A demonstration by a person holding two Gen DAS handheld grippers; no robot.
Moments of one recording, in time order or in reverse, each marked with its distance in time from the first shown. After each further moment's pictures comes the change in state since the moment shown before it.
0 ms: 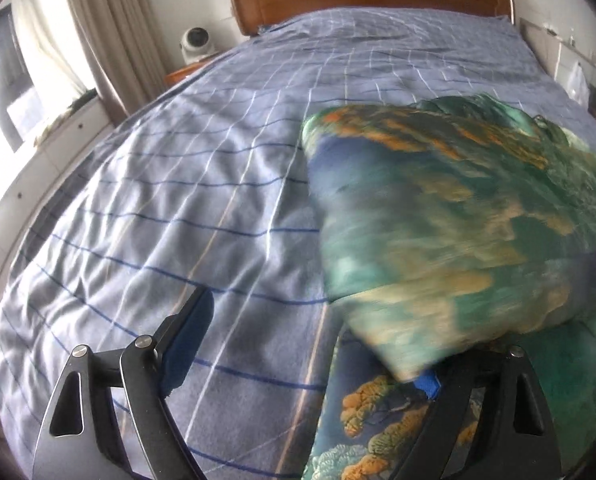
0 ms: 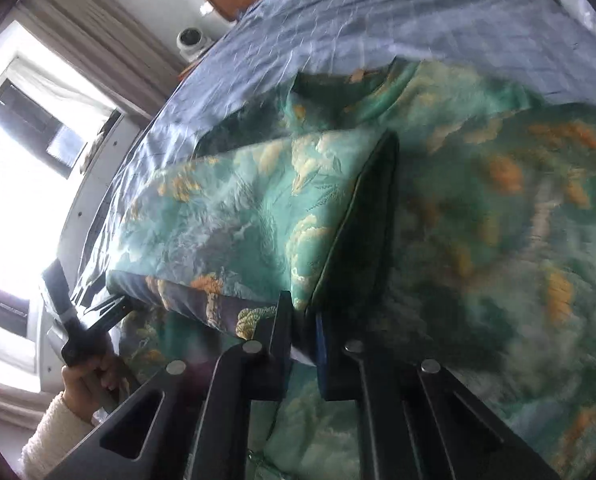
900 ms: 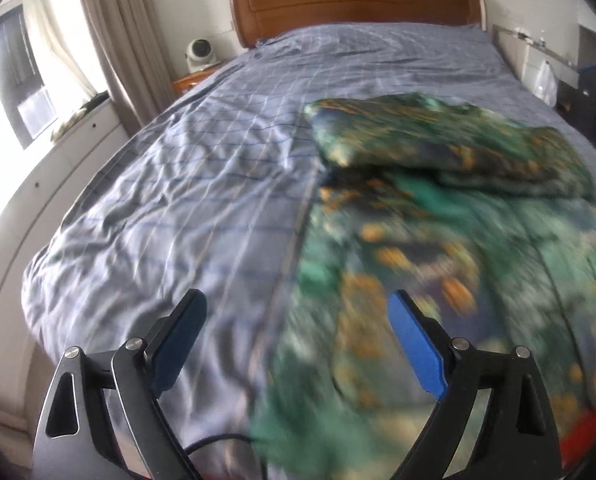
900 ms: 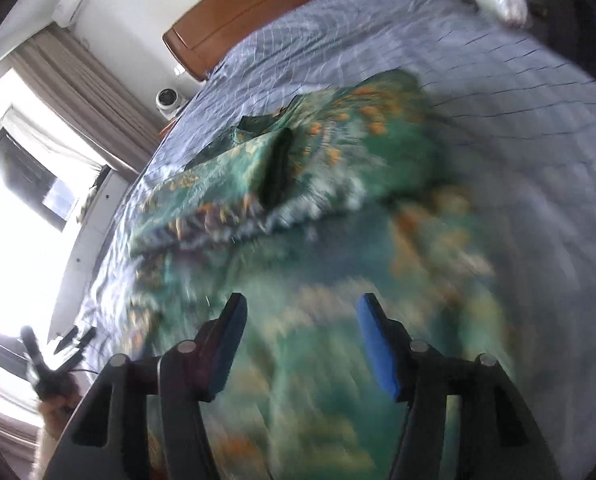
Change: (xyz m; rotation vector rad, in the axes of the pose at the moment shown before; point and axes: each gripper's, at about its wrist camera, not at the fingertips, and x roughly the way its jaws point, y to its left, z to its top) left arm -0.208 0.014 -0.129 0.020 -0.038 -0.038; right arm -0.173 -0.068 -0.166 0.122 -0.206 -0.064
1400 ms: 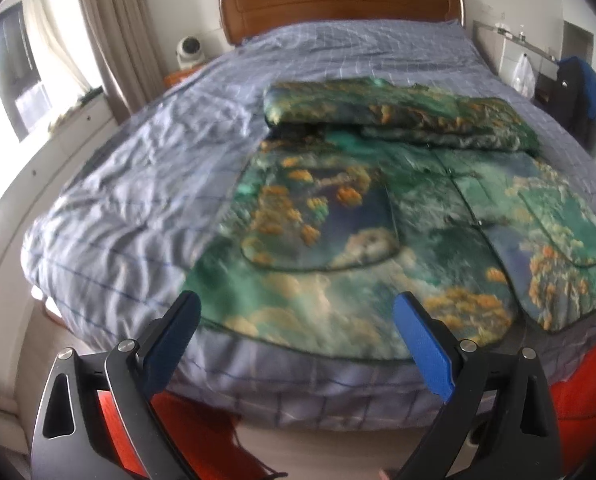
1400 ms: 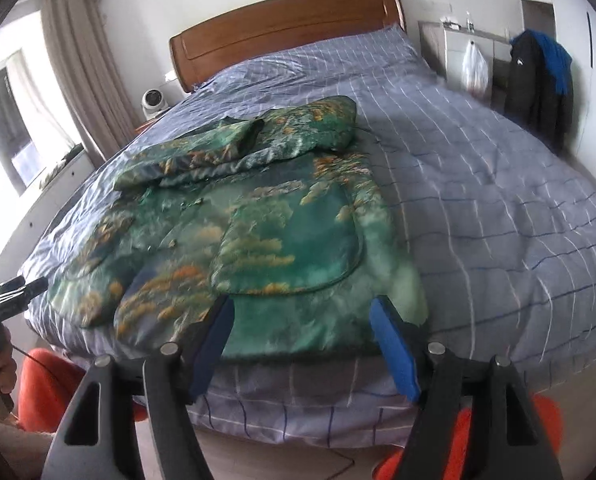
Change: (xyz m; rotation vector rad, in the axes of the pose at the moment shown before) left arm -0.064 -0.062 -0.072 -0.022 0.031 -0.039; right arm -0.093 0.003 -0.151 -0.168 -0.162 -0.213
